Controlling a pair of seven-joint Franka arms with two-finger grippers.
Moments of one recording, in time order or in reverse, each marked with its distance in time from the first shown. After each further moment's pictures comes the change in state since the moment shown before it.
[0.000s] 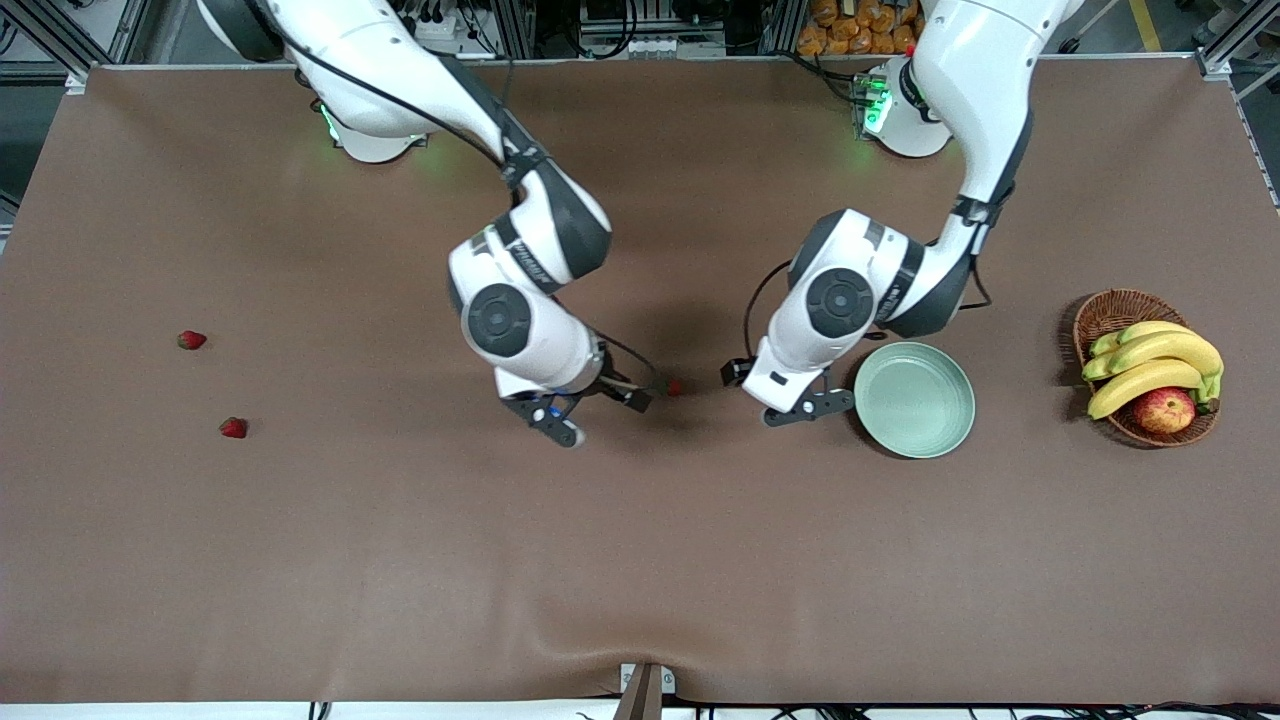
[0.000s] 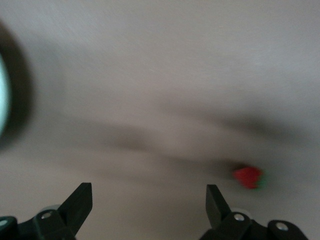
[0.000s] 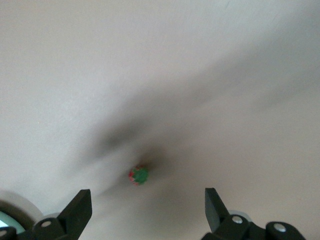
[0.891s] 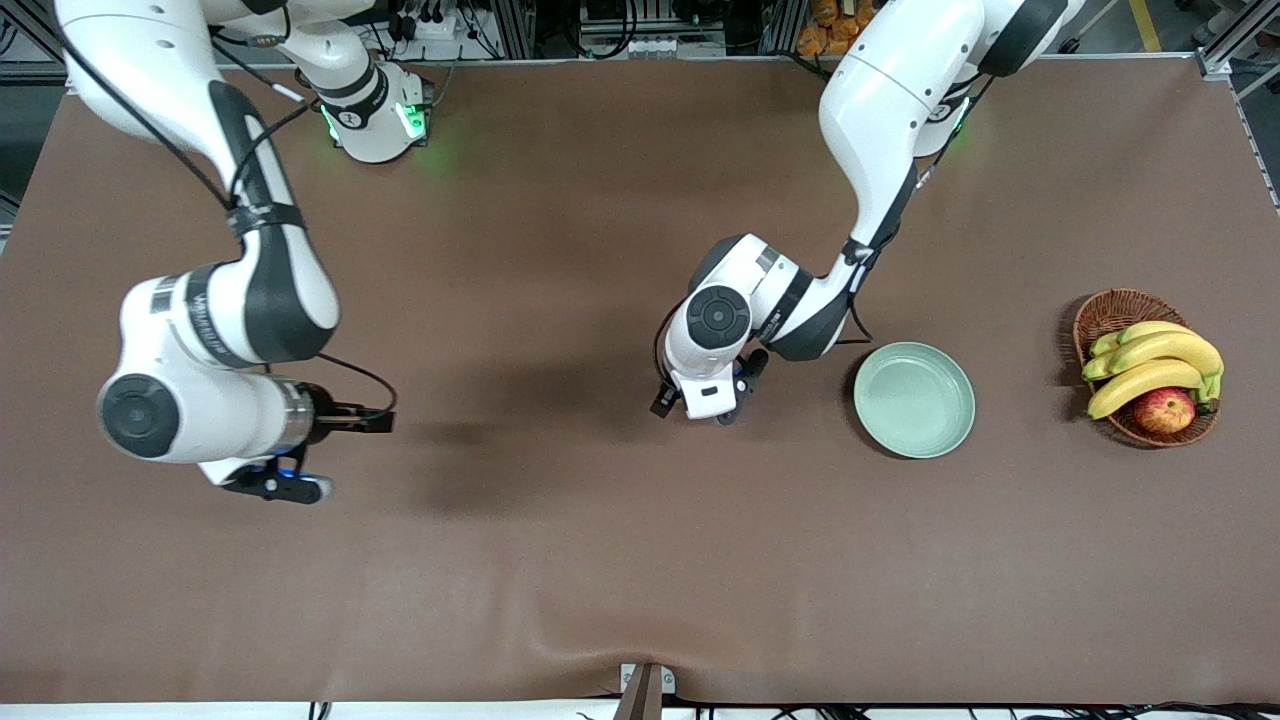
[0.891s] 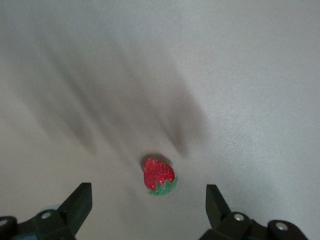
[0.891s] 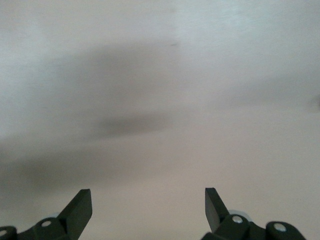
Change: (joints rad) left arm -0.136 0.244 0.000 0.251 -0.006 0.017 -0.859; right arm -0.416 -0.124 -0.010 -0.061 -0.232 -0.324 -0.720
